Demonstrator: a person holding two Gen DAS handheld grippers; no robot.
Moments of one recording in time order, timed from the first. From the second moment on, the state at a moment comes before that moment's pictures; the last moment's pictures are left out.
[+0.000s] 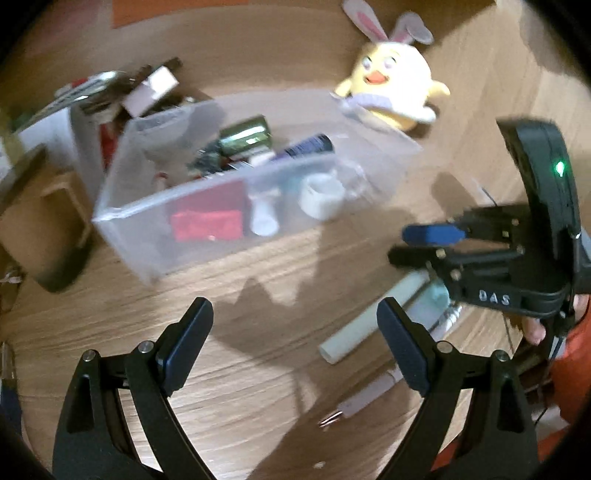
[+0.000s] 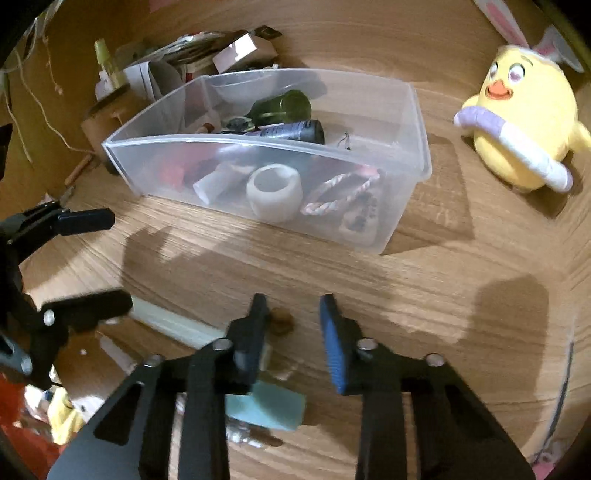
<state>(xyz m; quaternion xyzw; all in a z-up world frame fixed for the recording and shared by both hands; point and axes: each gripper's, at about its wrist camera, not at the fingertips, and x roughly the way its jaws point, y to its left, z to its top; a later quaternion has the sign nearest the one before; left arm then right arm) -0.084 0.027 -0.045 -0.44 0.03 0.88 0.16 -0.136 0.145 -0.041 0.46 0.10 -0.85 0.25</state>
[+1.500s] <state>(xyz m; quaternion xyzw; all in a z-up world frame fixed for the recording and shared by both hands) -0.130 0.085 -0.063 -0.47 0.12 0.84 0.22 -0.123 0.174 -0.044 0.43 0.08 -0.88 0.19</state>
